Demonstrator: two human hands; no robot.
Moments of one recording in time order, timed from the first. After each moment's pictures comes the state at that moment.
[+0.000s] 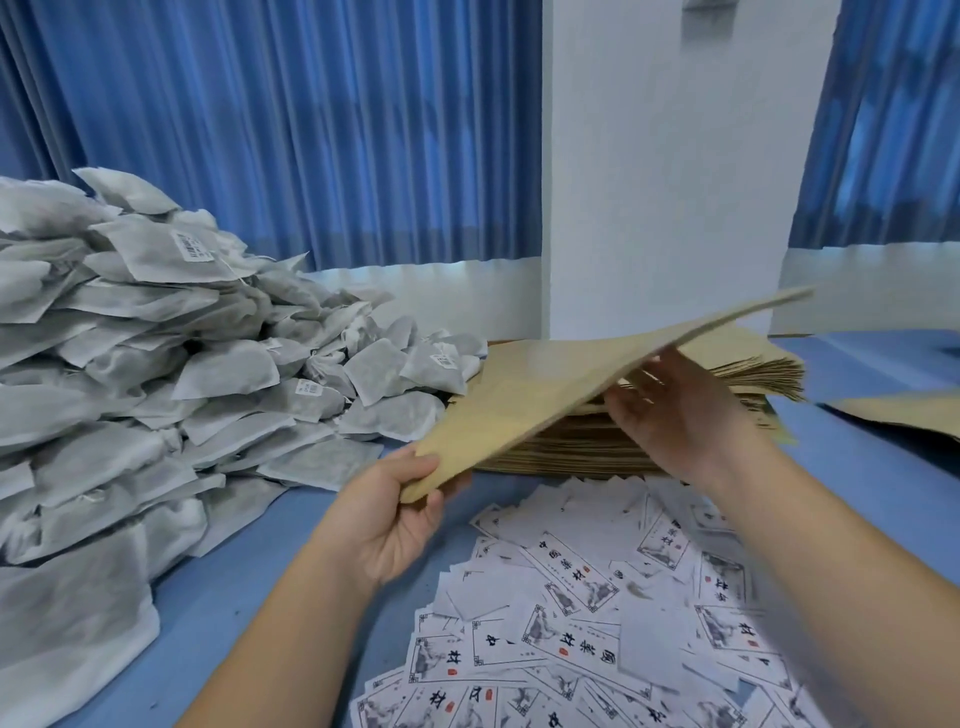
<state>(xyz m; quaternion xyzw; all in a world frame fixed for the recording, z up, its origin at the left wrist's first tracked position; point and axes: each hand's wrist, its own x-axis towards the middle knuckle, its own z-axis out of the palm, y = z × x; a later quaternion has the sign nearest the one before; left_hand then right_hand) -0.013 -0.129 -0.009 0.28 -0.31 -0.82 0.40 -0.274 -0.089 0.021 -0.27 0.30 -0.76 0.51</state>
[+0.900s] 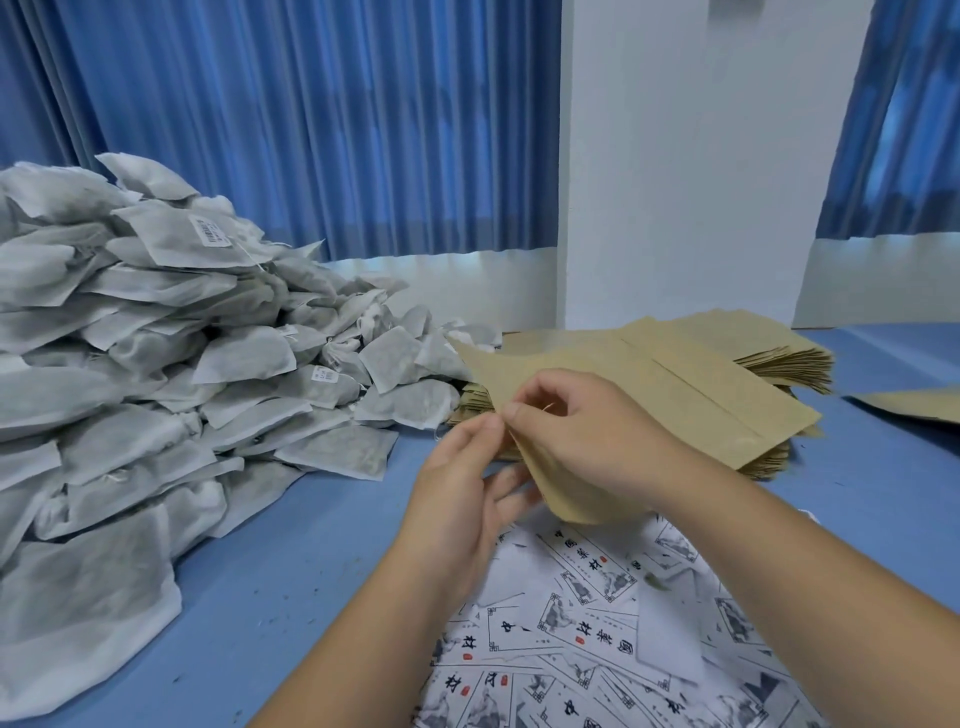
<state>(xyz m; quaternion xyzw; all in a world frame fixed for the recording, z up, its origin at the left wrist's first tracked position) -0.053 -0.094 -0.013 0.19 -0.42 -0.74 0.48 -0.184 -0.075 0.028 -0.66 0.60 -0.43 0.15</state>
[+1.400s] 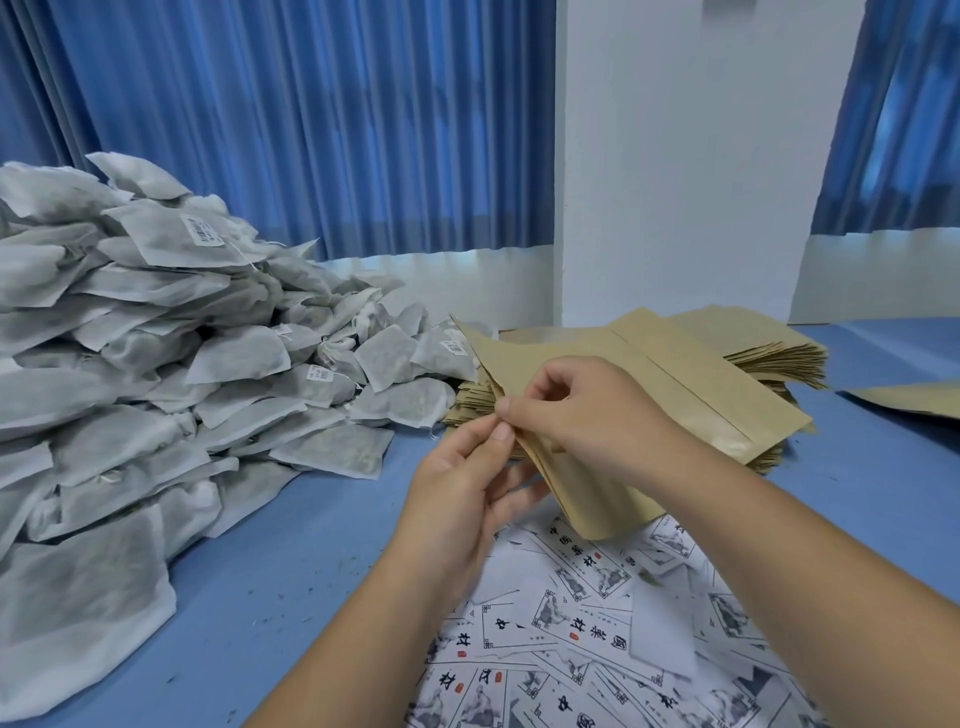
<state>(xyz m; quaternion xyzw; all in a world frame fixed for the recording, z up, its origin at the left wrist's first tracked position) -0.052 -0.087 -0.014 0.19 -0.45 -0.73 0.48 -0.187 -0.074 0.035 -0.62 0.62 -0.46 0.16</state>
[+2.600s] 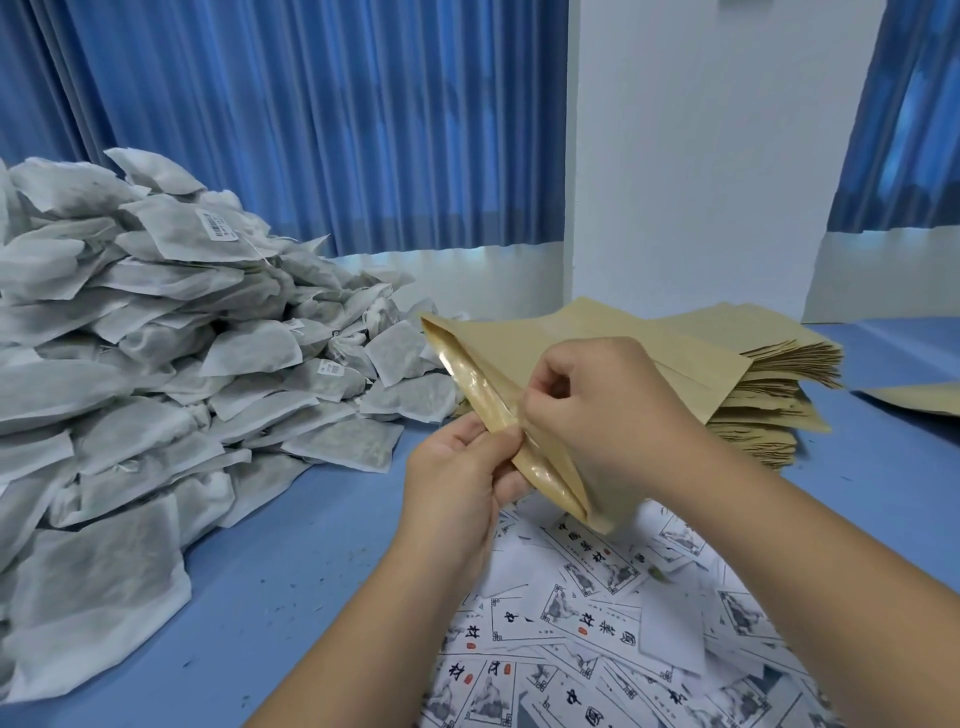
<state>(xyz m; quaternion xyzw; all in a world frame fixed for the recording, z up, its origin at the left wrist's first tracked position) -0.051 -0.091 -0.012 0.21 -0.45 -0.68 0.54 -0.177 -0.058 0.049 -0.68 0.61 -0.41 -0.02</state>
